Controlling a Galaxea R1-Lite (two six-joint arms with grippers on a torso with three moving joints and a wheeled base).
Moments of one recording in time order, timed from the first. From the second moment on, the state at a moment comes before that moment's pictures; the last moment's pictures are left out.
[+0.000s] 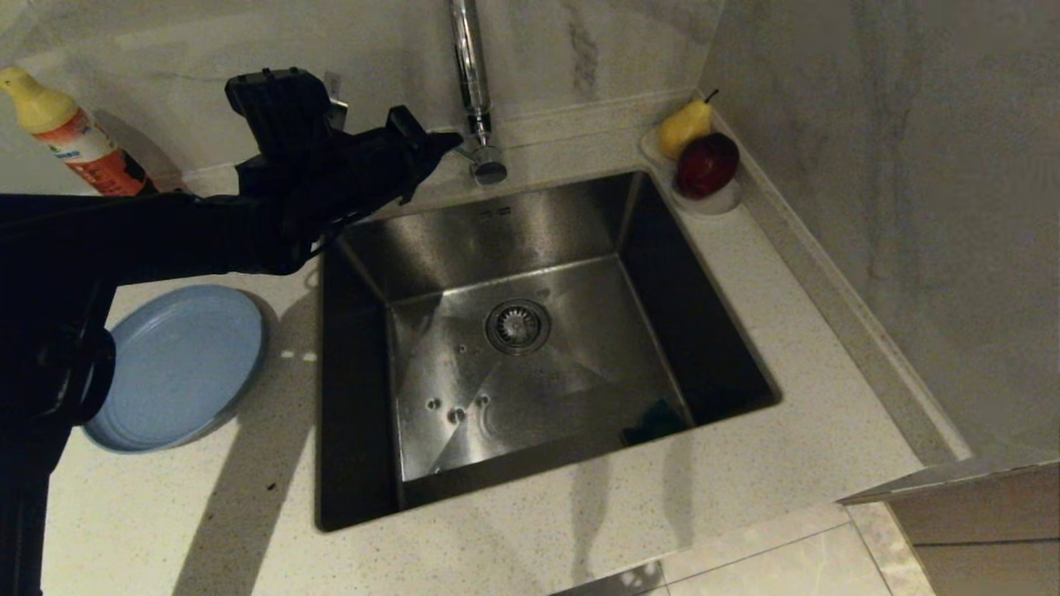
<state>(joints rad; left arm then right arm) -0.20 2.16 -1.88 -0.51 -0.42 -0.81 0.00 0.00 0.00 0.00 0.03 -0.09</state>
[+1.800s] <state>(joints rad) -0.23 1.02 -0.68 -0.43 0.33 -0.27 0.00 0.00 0.00 0.00 0.03 -0.09</state>
